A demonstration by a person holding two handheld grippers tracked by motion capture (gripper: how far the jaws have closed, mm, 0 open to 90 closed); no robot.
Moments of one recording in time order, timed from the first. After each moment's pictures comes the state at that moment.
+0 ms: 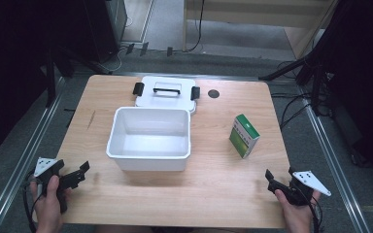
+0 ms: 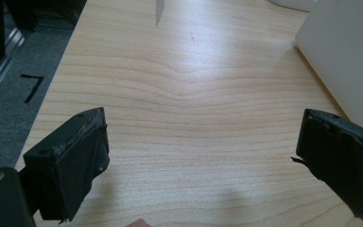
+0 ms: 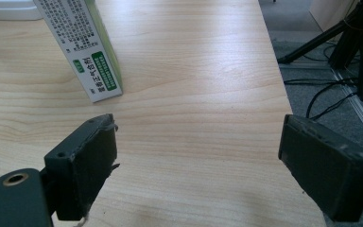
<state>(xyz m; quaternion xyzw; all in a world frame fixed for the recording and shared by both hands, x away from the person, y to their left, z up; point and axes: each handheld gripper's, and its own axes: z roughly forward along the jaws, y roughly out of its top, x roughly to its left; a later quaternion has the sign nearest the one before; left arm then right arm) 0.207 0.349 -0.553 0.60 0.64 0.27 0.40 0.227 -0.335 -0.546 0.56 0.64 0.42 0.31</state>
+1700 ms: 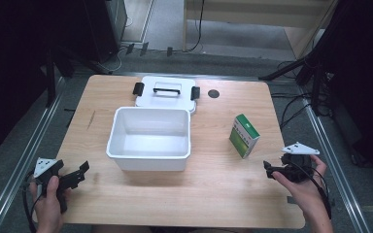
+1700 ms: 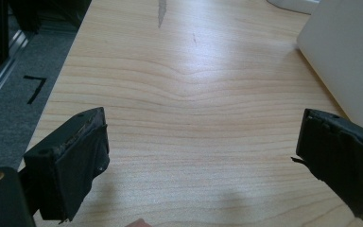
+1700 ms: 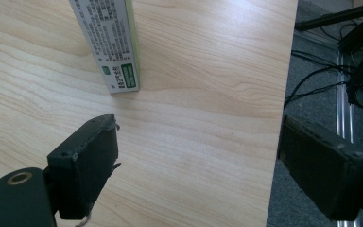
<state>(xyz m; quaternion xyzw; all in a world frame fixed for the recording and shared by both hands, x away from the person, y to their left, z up) 0.206 0.349 -0.553 0.59 0.64 0.28 0.40 0.271 -0.307 -0.465 0.51 0.78 0.25 0.26</state>
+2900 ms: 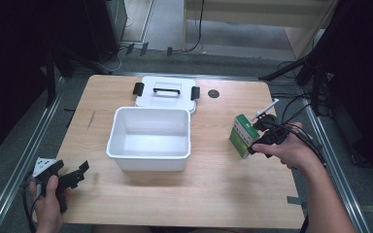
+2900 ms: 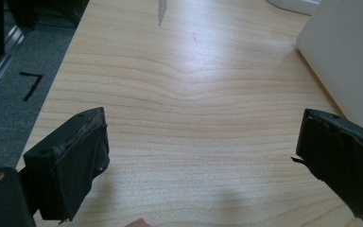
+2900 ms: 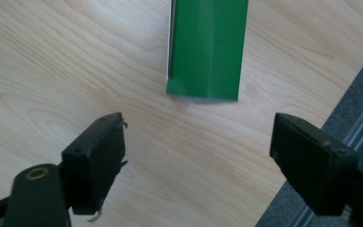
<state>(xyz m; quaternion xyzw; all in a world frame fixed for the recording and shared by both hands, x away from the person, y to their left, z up) 0.207 0.351 -0.553 0.59 0.64 0.27 0.41 0.350 -0.234 -0.398 0.46 0.88 0.08 0.10</state>
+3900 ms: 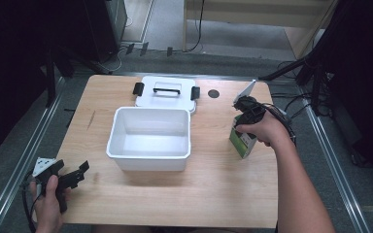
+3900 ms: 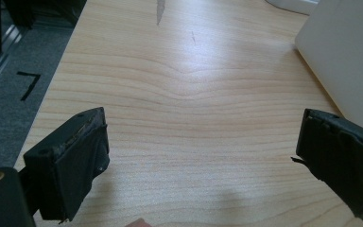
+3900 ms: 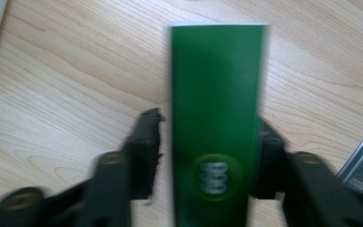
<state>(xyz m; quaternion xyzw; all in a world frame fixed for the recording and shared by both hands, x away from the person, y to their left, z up) 0.207 0.352 -0.553 0.59 0.64 0.26 0.41 0.418 -0.192 -0.407 0.50 0.86 0.04 0.04</state>
